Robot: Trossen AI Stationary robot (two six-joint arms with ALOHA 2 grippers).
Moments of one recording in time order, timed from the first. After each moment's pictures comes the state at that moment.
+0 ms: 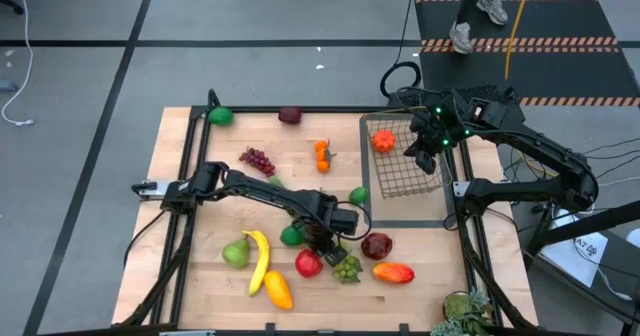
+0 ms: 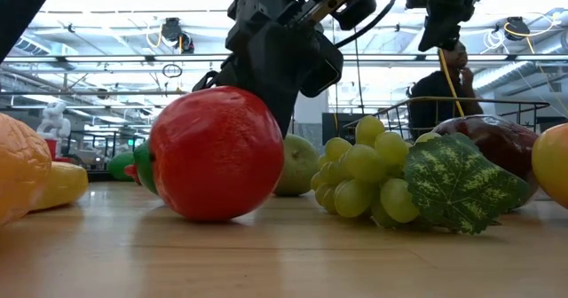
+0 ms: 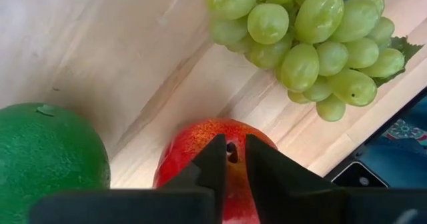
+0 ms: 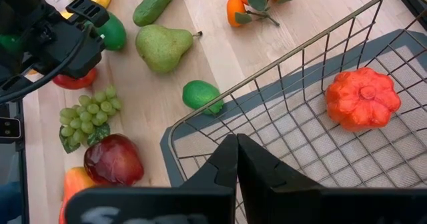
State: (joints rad) left arm -0.19 2.21 1.82 -0.99 0.40 -0.94; right arm -0.57 1.03 1.12 -1.09 -0.36 -0.04
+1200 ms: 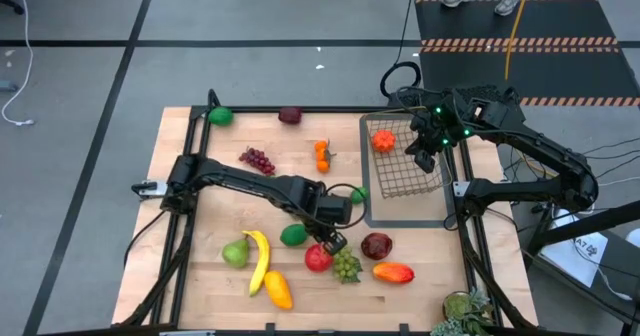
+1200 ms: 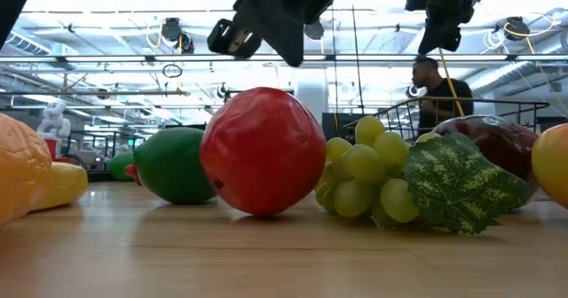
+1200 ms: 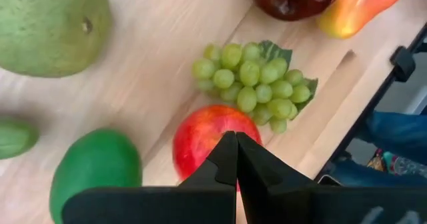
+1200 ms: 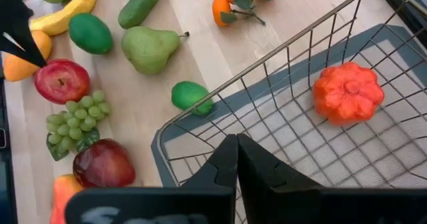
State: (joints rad) left arm -0.18 2.03 1.83 -0.99 0.19 -0.89; right arm -0.57 1.03 1.12 -1.09 -0.32 -0.01
